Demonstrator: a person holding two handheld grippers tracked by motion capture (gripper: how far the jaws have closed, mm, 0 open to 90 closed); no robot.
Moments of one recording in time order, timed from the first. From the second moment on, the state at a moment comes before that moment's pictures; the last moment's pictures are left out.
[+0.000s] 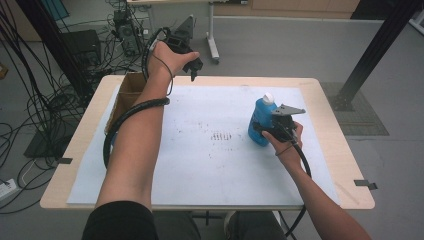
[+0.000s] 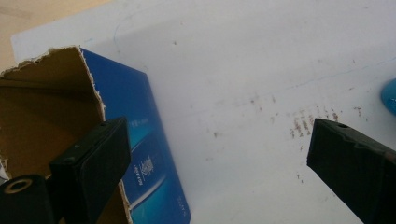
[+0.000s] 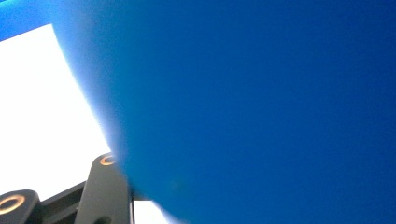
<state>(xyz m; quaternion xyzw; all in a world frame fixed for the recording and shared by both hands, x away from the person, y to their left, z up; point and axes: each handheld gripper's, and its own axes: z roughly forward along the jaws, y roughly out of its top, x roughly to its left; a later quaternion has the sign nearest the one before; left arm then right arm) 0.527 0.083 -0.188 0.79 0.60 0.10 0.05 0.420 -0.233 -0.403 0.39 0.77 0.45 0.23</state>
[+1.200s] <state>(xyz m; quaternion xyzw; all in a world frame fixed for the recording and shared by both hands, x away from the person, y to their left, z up) 0.524 0.082 -0.184 0.80 0.59 0.10 0.05 0.420 -0.233 -0.403 0.39 0.77 0.44 0.23</state>
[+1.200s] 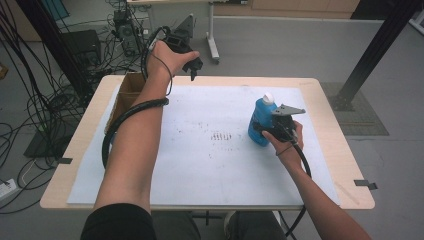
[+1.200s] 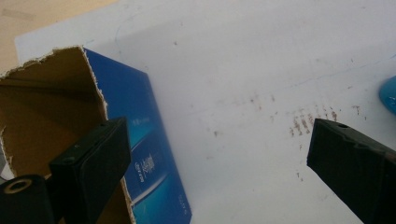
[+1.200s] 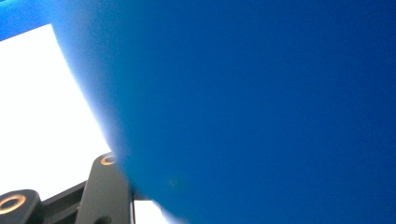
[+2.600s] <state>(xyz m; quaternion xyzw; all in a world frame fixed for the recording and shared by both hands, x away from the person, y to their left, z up) 0.521 0.080 -0.181 0.81 0.58 0.10 0.06 0.422 -0.235 -0.402 0.39 0.78 0.44 0.22</state>
